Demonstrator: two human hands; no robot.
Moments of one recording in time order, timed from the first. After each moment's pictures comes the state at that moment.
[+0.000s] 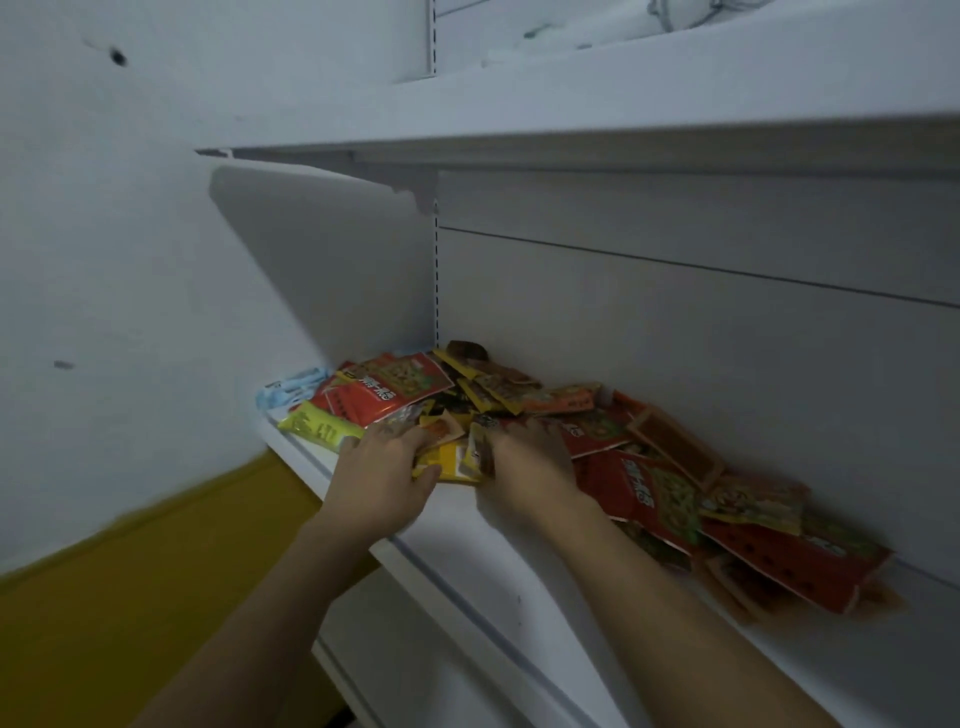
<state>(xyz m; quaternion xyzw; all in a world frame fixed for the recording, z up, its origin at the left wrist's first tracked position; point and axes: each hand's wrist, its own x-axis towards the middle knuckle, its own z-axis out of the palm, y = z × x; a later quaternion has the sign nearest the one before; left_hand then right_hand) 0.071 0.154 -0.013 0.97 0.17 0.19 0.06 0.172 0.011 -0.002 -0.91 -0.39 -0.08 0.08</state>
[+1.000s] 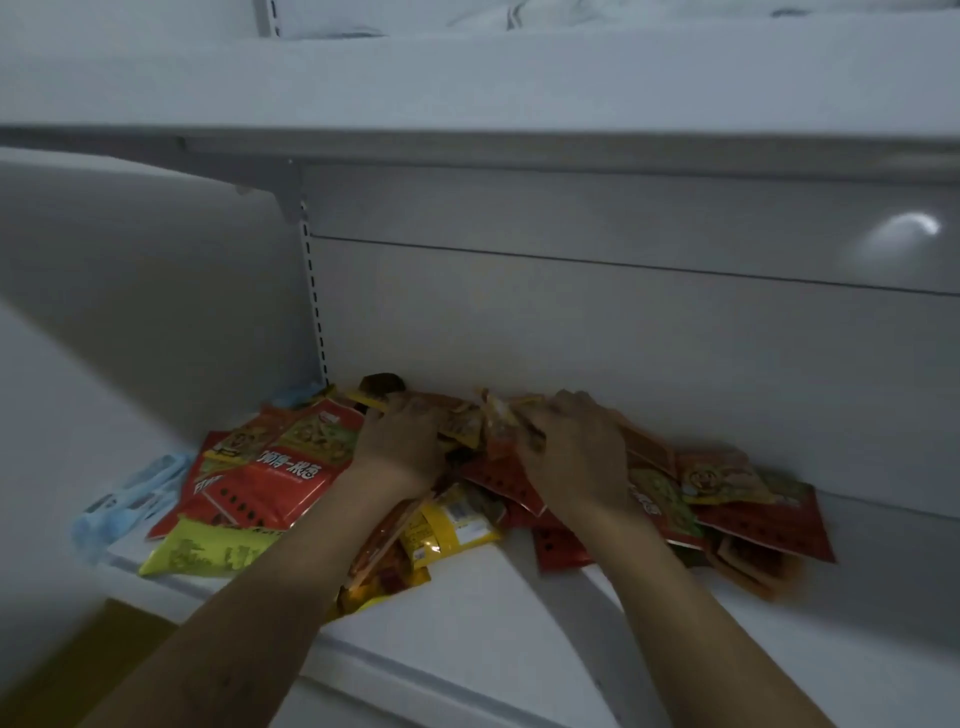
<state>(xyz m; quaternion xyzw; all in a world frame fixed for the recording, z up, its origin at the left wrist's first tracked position) 0.225 0.211 0.007 0.99 -0.06 0.11 0.02 0.196 0.019 0.012 -0.89 -0.16 -0.39 0.17</state>
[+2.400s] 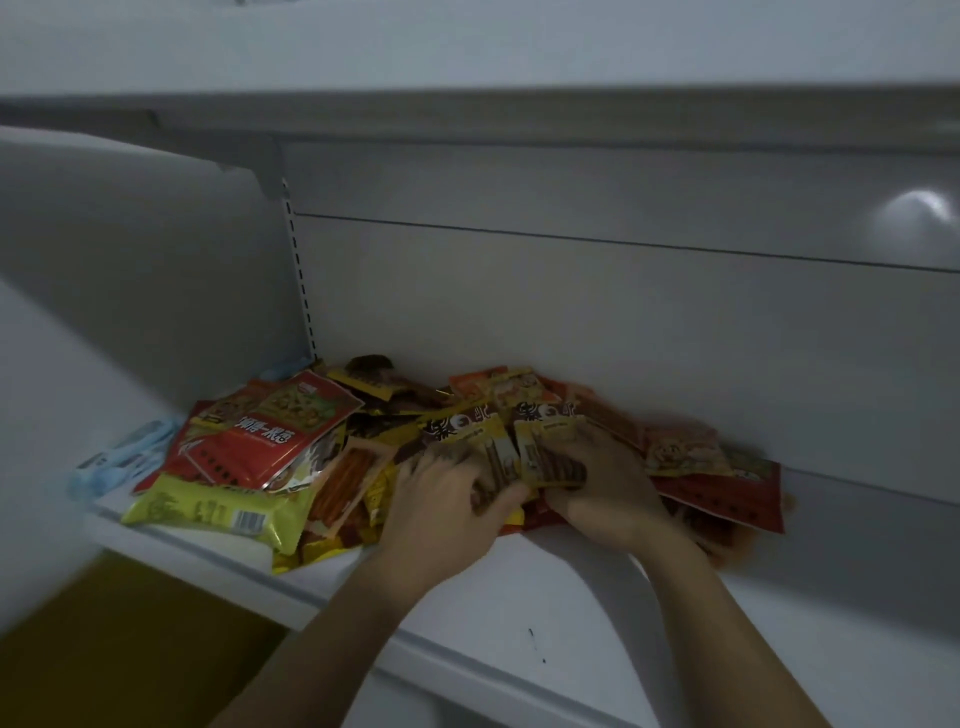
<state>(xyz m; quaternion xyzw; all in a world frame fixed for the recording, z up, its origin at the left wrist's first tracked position) 0.144 0.122 -0.038 0.95 -0.11 0.22 0.19 0.170 -0.070 -0.008 -0.96 -0.12 -0.03 0.27</state>
